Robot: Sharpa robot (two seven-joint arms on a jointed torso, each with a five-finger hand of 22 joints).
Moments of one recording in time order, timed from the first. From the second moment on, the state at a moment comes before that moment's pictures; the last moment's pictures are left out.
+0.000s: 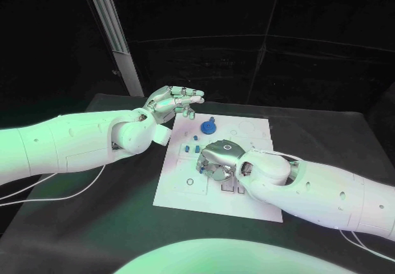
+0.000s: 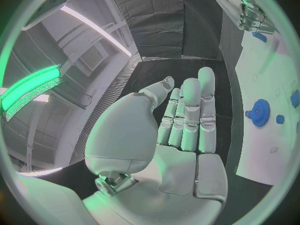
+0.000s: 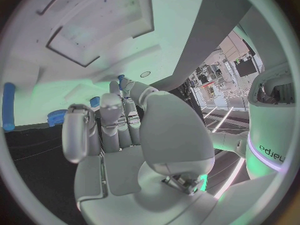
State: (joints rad) left arm 1.28 -0.84 -0.23 1.43 0.11 -0.07 0.51; left_hand 1.31 -0.10 0.44 -0.06 0.05 1.01 0.18 0.15 0.07 1.08 0.11 0.24 0.07 1.21 0.03 1.02 0.47 0.18 1.15 0.12 0.71 0.66; right arm 1.06 -0.51 -0.11 1.52 -1.77 -0.22 -0.11; right_hand 1.38 -0.08 0.50 -0.05 0.13 1.14 0.14 0.08 0.10 1.19 0.07 0.17 0.07 1.47 -0.01 0.98 0.98 0.06 1.46 0.08 1.42 1.31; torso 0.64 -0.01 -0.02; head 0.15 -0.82
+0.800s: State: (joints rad) left arm 1.28 -0.84 -0.23 1.43 0.11 -0.06 0.50; left_hand 1.31 -0.10 0.43 -0.06 0.05 1.01 0.18 0.15 0.07 1.08 0.12 0.24 0.07 1.21 0.03 1.02 0.47 0.18 1.15 0.12 0.71 0.66; right arm 1.06 -0.51 -0.11 1.51 -1.71 -0.26 -0.07; right_hand 1.32 -0.12 0.42 -0.01 0.13 0.97 0.16 0.06 0.07 1.11 0.09 0.14 0.07 1.46 0.00 0.94 0.93 0.06 1.41 0.10 1.36 1.24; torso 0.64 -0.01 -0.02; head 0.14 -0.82
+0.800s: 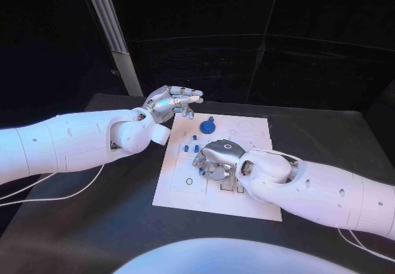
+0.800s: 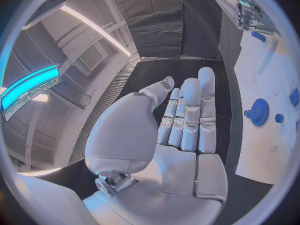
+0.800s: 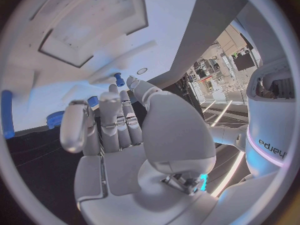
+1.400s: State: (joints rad) left arm 1.28 -0.84 -0.23 1.42 0.11 -0.06 0.49; left_hand 1.31 -0.10 0.43 -0.06 0.05 1.01 0.18 0.15 0.07 1.07 0.11 0.24 0.07 1.21 0.03 1.02 0.47 0.18 1.15 0.12 0.71 0.66; right arm 1.06 -0.52 -0.11 1.52 -1.69 -0.25 -0.07; right_hand 1.33 -0.11 0.41 -0.01 0.14 1.00 0.16 0.08 0.08 1.13 0.09 0.16 0.07 1.46 0.00 0.96 0.95 0.06 1.42 0.10 1.37 1.27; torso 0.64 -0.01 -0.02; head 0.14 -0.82
